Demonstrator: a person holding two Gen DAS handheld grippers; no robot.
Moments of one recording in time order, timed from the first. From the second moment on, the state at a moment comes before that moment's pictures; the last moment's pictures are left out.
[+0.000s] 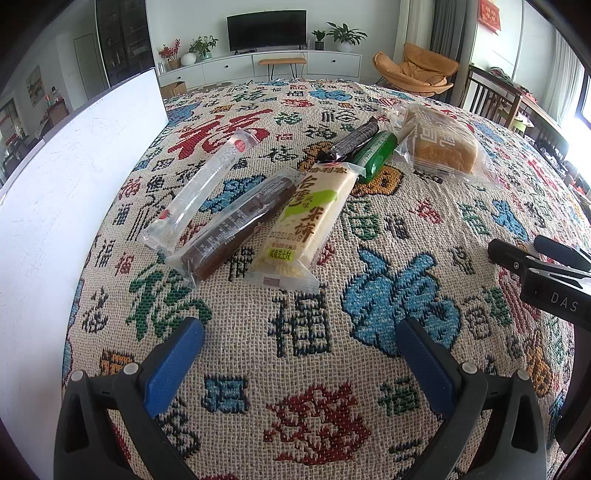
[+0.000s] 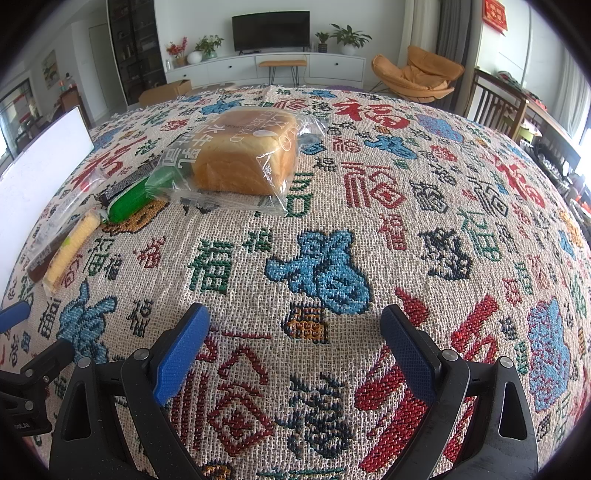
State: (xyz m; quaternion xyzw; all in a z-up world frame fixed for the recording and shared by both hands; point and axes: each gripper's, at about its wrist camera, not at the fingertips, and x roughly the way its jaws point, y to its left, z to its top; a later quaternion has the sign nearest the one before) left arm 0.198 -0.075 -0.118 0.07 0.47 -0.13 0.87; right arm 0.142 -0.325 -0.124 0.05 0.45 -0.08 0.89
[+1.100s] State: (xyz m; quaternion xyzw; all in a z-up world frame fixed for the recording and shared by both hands) left arm 0.198 -0.074 -0.118 0.07 0.48 -0.14 0.87; right arm 0.142 -0.326 -0.124 0.05 0.45 -0.08 0.89
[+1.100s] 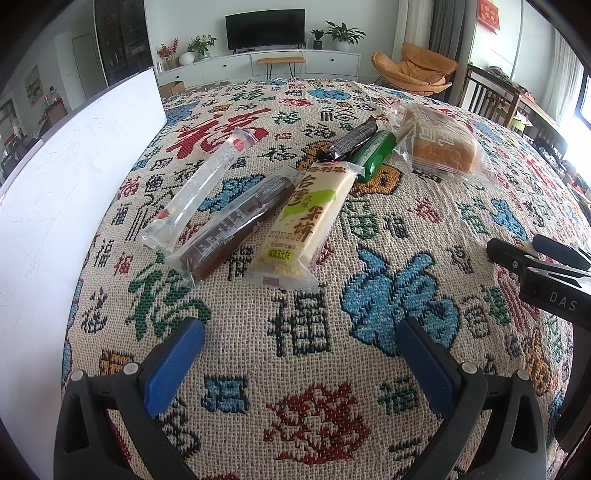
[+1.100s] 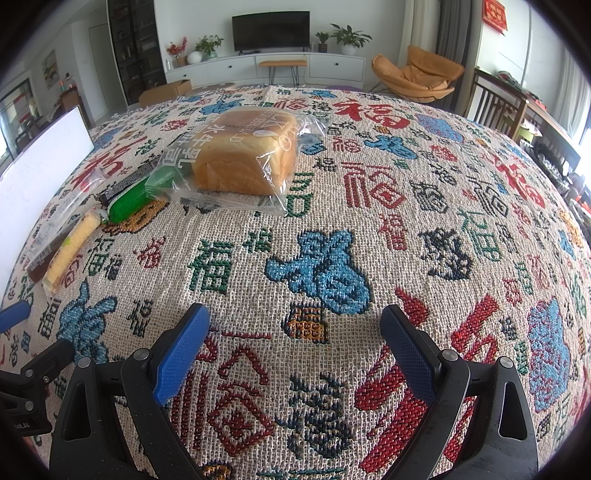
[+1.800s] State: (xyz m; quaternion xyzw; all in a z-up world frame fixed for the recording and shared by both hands) left arm 0.336 -0.030 -0.097 0.10 0.51 -0.18 0.84; right arm 0.143 -0.325 -0.125 0.05 0.45 -0.08 0.89
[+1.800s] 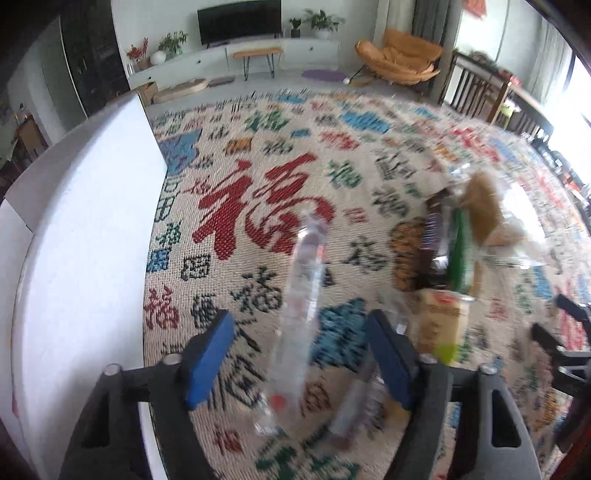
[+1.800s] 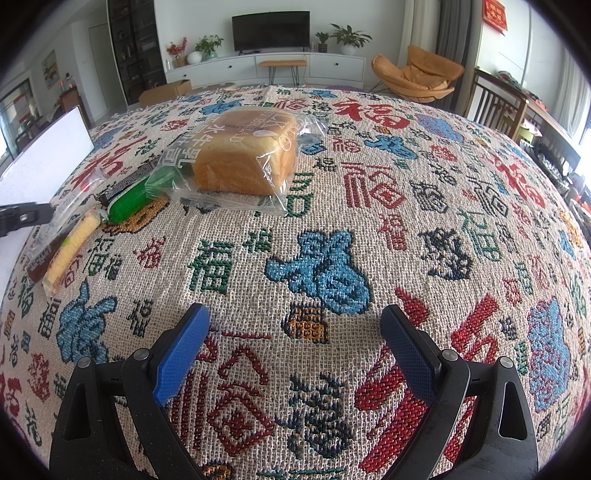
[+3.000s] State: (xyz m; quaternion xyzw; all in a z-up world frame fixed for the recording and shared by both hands) left arm 0.139 0.035 -0.106 0.05 0.47 -0.17 0.86; right arm 0.248 -0.199 -0.109 0.13 0.58 0.05 0.81
